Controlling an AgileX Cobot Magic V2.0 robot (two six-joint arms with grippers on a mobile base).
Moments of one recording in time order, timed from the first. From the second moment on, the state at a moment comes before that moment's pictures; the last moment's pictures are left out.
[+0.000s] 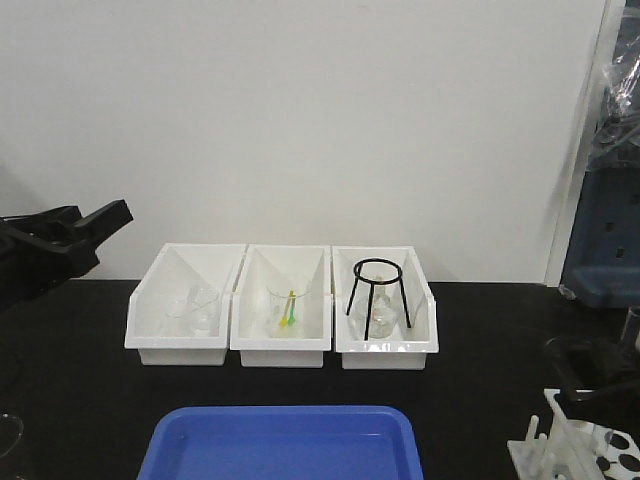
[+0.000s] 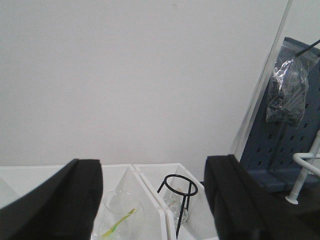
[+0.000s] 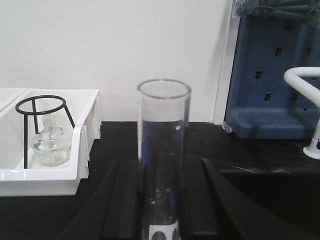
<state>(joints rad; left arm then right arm) -0.08 1.34 -0.93 0.82 -0.58 -1.05 0.00 1.34 -0.50 0.09 -0.66 -0.12</state>
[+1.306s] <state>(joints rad) -0.08 1.34 -0.93 0.82 -0.57 -1.05 0.00 1.66 -0.41 0.03 -0.96 -0.07</state>
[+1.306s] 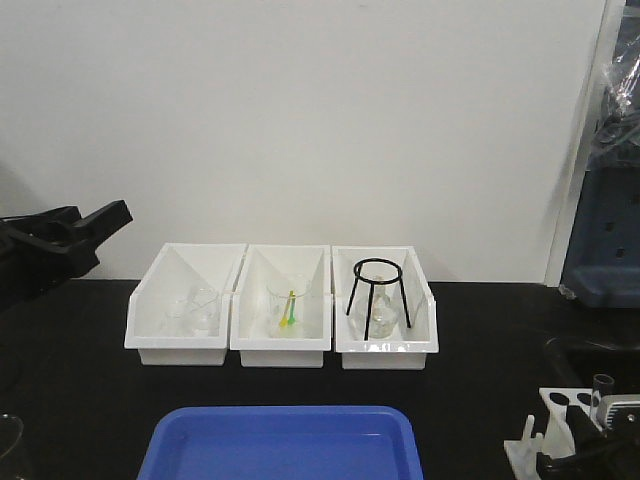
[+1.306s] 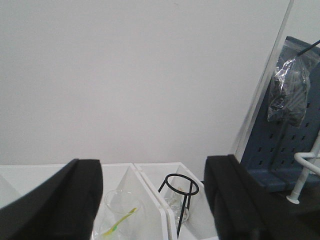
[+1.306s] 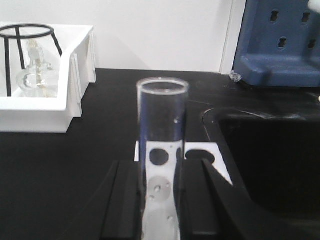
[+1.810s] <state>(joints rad) -0.08 1.34 -0.93 0.82 -0.57 -1.05 0.00 1.75 -0.41 0.01 -1.09 -0.07</state>
